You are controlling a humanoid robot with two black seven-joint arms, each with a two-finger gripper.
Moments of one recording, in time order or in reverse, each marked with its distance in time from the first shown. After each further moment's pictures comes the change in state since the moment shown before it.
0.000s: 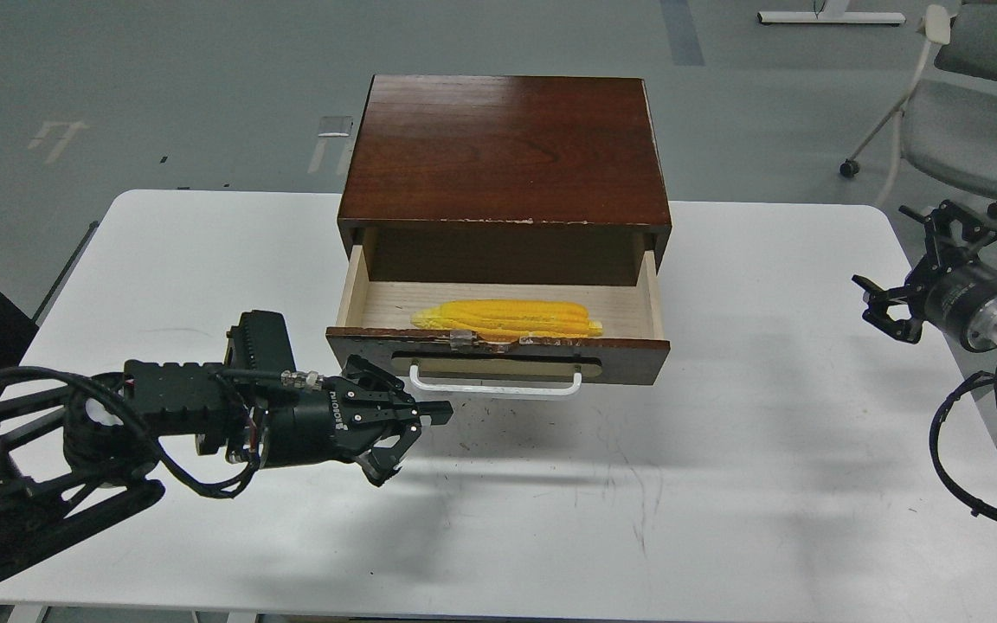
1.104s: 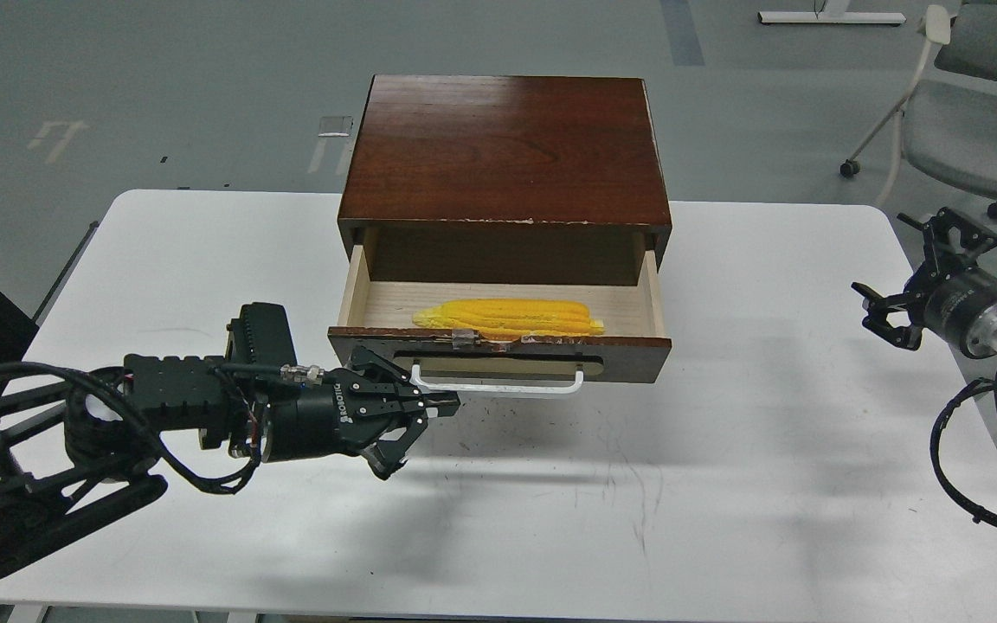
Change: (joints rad) left arm -0.003 -0.002 -0.019 -0.021 0.000 0.003 0.005; right arm -0.013 -0.003 -0.003 0.008 -0.002 0.001 0.000
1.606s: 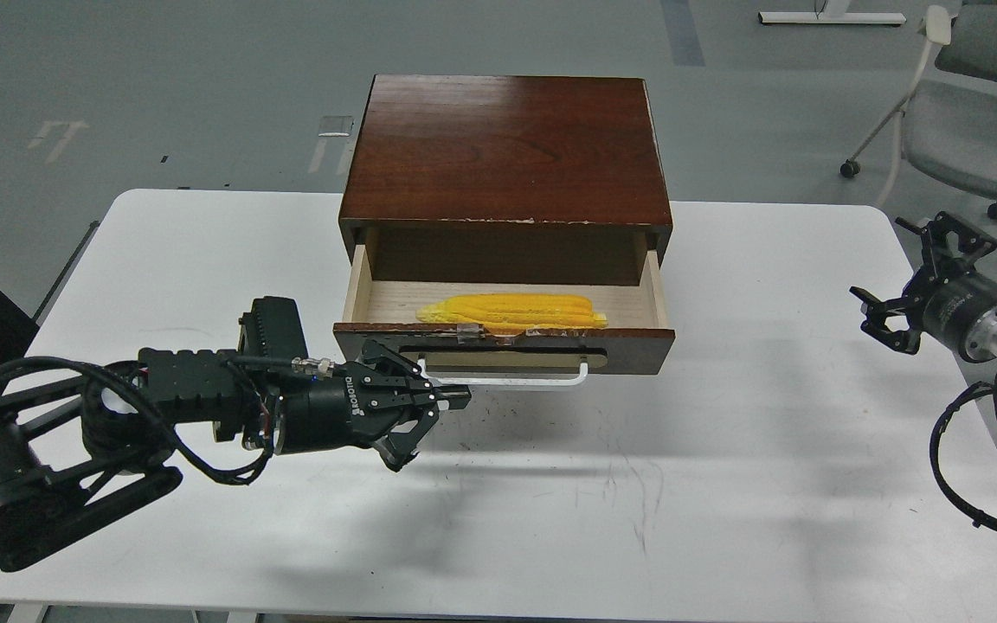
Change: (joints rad) left arm -0.010 -0.053 -0.024 0.050 0.000 -0.002 0.002; right arm -0.007 0.000 -0.001 0.003 -0.001 0.002 0.000
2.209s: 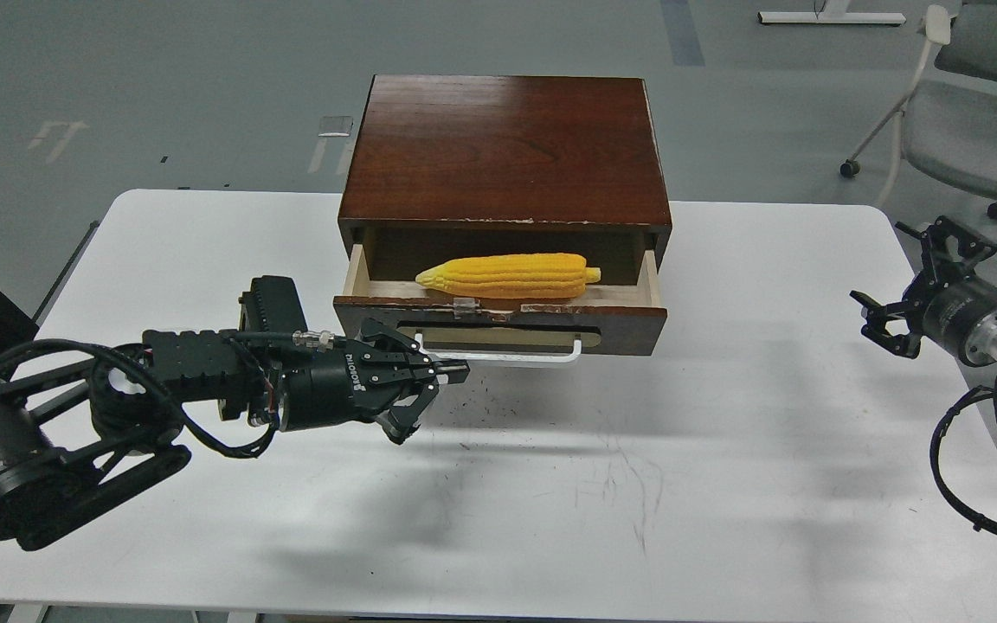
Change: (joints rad) left arm -0.012 -0.036 -0.019 0.075 0.000 0.002 -0.001; right arm -0.008 0.001 0.000 0.000 0.000 0.000 0.000
